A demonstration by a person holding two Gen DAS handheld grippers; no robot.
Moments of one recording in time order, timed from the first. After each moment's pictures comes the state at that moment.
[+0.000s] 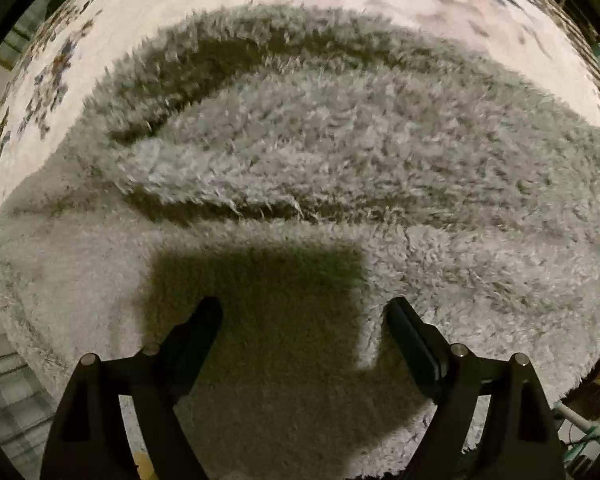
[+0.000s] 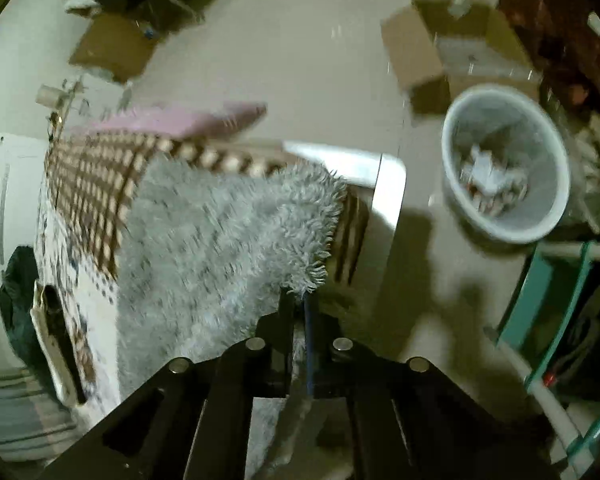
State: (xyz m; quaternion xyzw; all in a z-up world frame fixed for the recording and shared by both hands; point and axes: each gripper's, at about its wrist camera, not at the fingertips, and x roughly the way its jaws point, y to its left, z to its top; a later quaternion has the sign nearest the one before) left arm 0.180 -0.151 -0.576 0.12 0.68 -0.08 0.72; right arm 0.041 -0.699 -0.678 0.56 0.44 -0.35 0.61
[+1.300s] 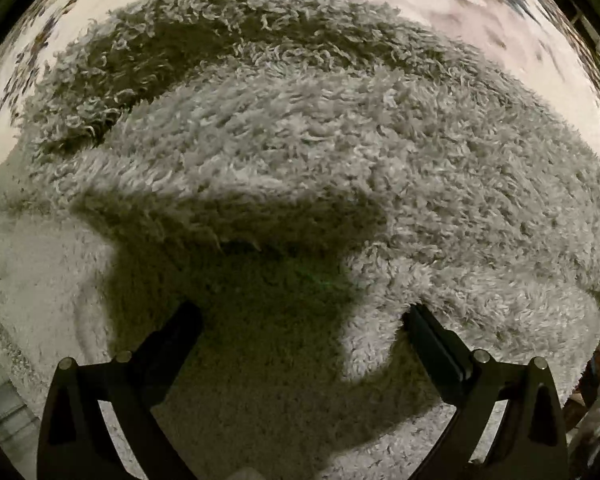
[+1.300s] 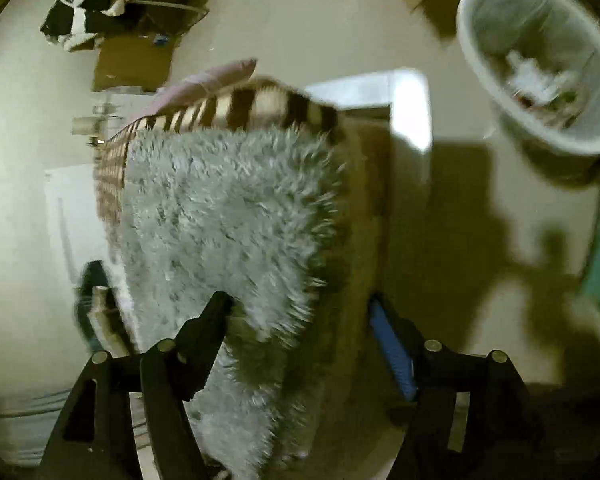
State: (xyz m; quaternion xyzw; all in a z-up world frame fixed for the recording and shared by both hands) left arm 0.217 -0.172 -0.598 0.08 0.70 -0.09 0.70; right arm -0.011 -0.680 -0.773 0.70 0.32 -0.23 0.60
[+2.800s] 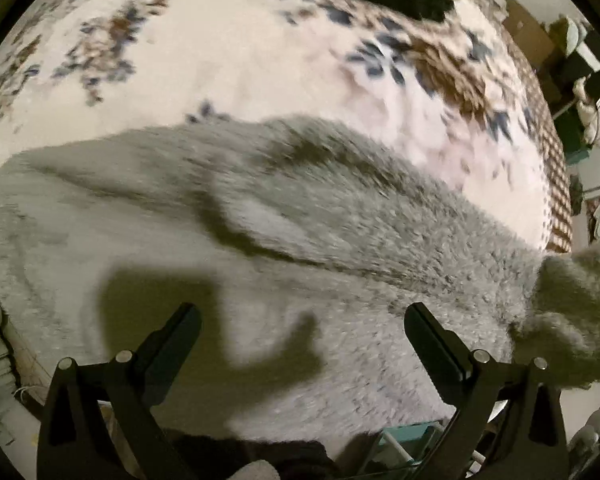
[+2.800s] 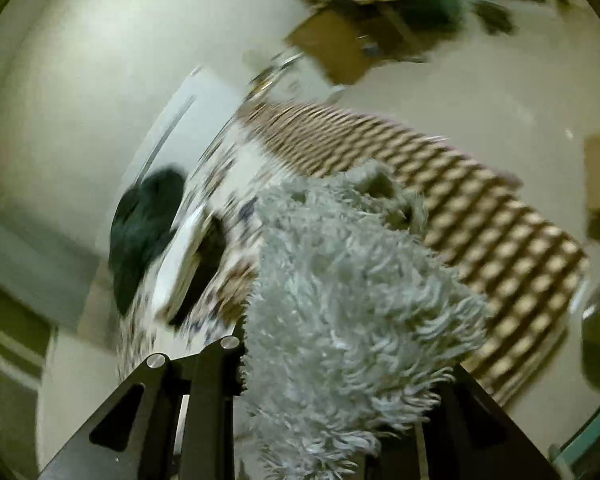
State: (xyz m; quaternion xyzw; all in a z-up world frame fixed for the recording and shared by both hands) left arm 0.215 -0.084 -0.494 -0.06 0.66 -0.07 0.75; right arm 0.140 -0.557 -0.544 0.42 0.31 -0.10 0.85
